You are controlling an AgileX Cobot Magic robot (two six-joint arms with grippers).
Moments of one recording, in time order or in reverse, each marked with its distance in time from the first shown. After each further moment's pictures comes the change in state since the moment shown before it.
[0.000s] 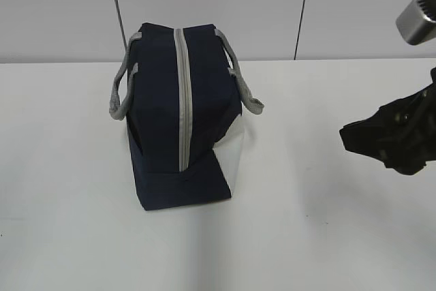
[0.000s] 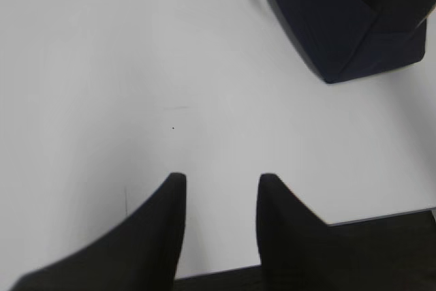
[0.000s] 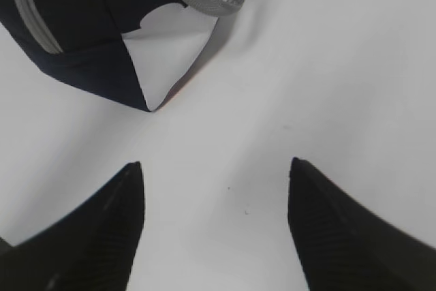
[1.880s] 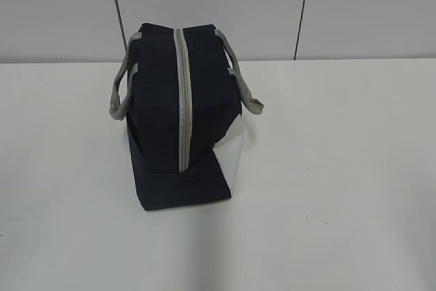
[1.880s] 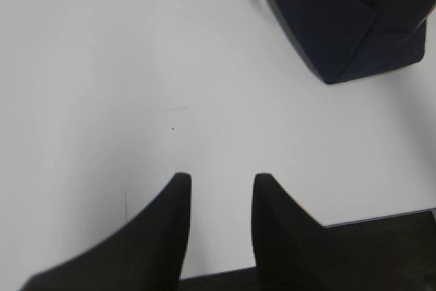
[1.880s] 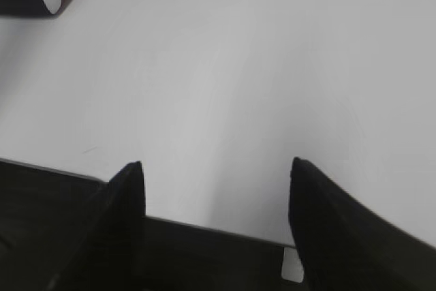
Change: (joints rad) left arm 0.000 0.000 0.002 0.000 -0.003 0.000; right arm -0.339 -0.937 0.201 -0.124 0.657 0.128
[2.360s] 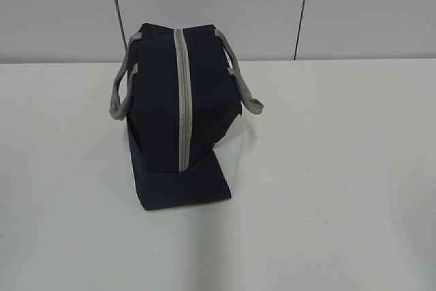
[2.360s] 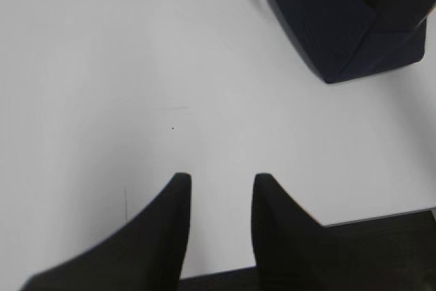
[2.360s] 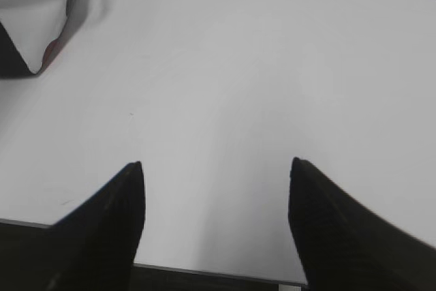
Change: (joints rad) left arm 0.000 0.000 0.002 0.000 0.000 0.000; right arm -0.076 -0.121 0.024 -0.004 -0.053 0.006
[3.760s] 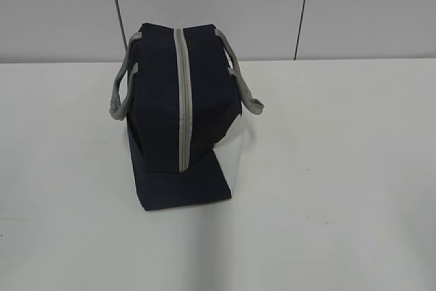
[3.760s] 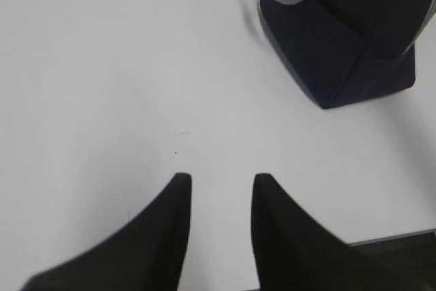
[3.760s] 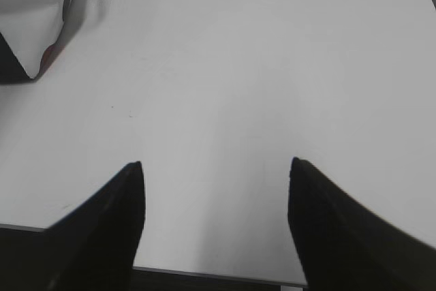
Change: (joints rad) left arm 0.000 -0.091 0.000 0.000 0.000 0.000; right arm -0.009 -0.005 0.000 0.004 0.000 0.003
